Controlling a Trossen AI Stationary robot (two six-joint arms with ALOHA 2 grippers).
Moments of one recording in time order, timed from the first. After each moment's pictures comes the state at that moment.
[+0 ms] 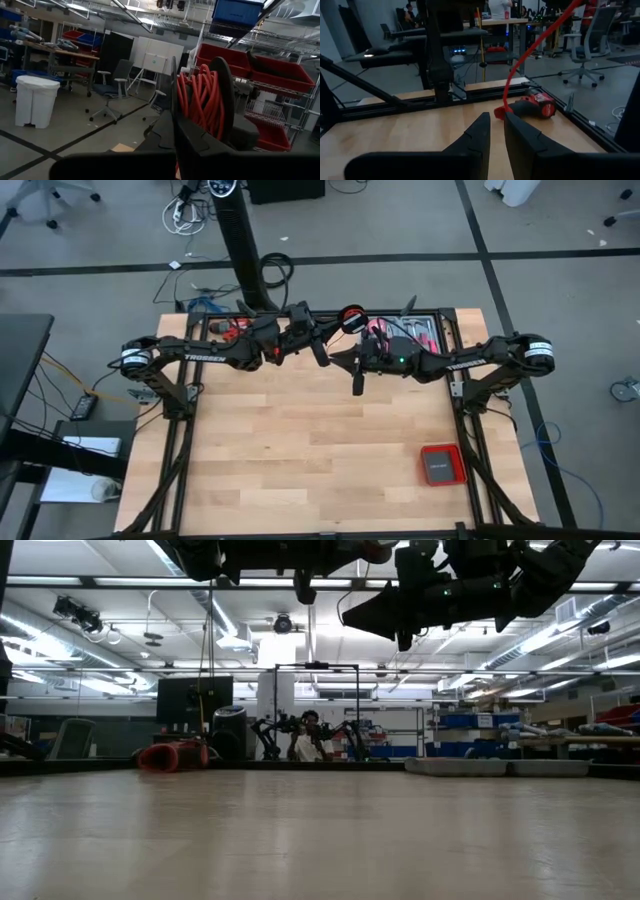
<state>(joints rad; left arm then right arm) 0.21 1.60 1.08 0.78 -0.12 -0.24 -0.18 1.42 0.64 0.76 0.00 0.06</state>
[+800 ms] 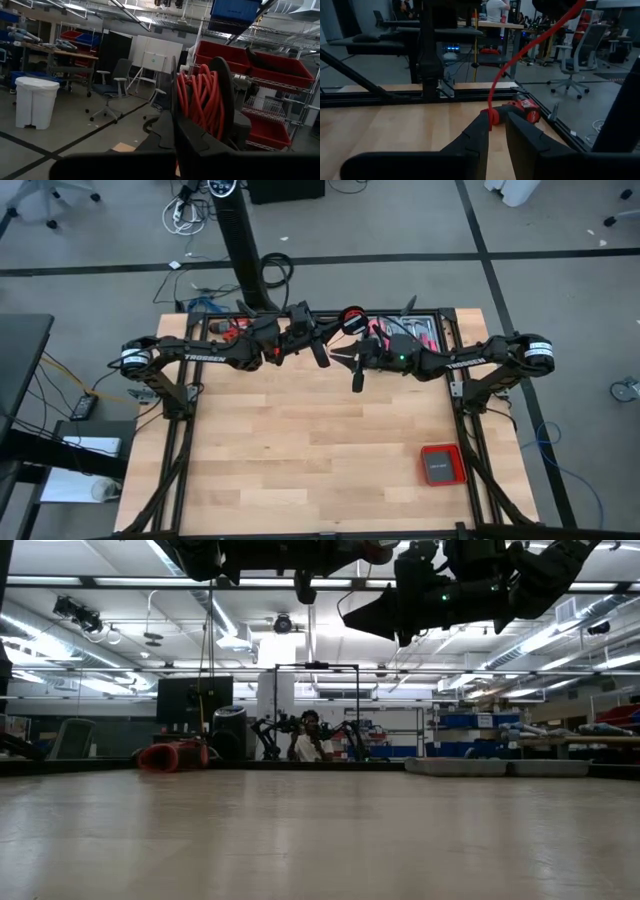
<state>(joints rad) 0.21 1.60 1.08 0.77 -0.11 -0.22 -0.20 1.42 0.64 0.76 0.00 -0.06</state>
